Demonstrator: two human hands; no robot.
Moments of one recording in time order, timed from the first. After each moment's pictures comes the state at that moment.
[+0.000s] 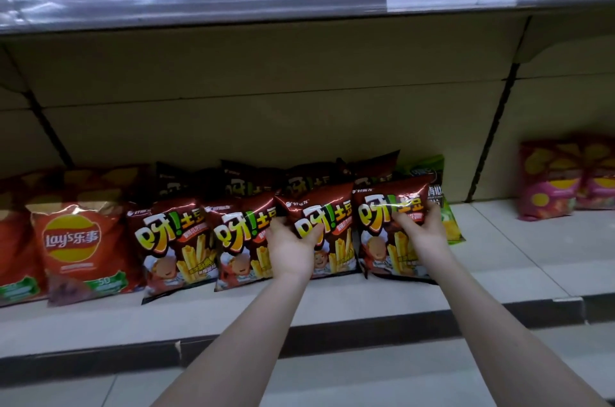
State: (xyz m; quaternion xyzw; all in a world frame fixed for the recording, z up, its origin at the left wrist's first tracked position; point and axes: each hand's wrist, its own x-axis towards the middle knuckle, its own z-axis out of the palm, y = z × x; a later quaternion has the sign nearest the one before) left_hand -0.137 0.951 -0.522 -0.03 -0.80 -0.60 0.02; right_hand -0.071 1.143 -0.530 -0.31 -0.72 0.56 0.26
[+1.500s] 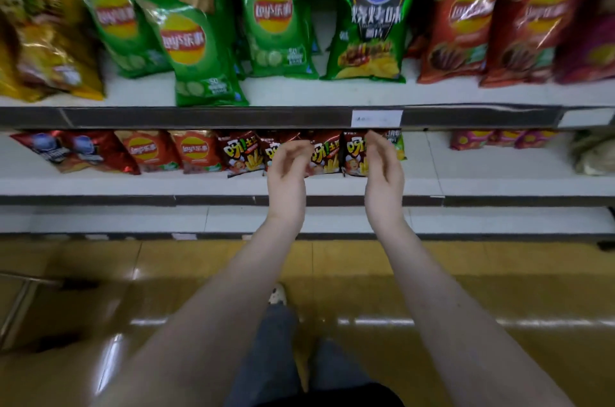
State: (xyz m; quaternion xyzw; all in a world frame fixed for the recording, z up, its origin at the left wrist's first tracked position) left_hand 0.067 0.850 -0.145 0.03 -0.65 -0.76 -0.08; right_hand 0.108 0.967 -0.173 -0.23 -0.68 0.65 0.23
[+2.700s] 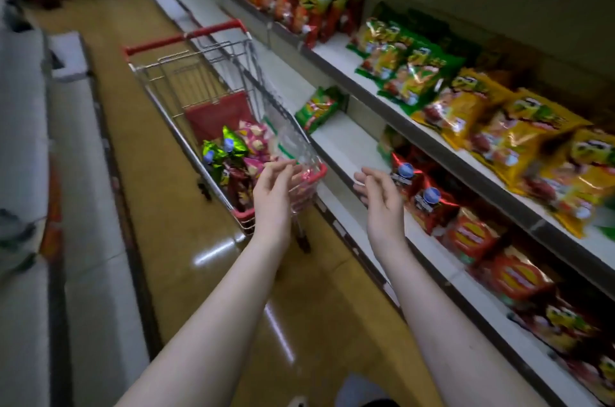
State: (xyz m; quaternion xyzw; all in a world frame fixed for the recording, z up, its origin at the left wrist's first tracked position) left_hand 0.091 0.180 -0.037 0.32 -0.54 -0.71 0.31; right_hand 0.010 0.301 -0.065 0.15 -0.68 0.71 -0.13
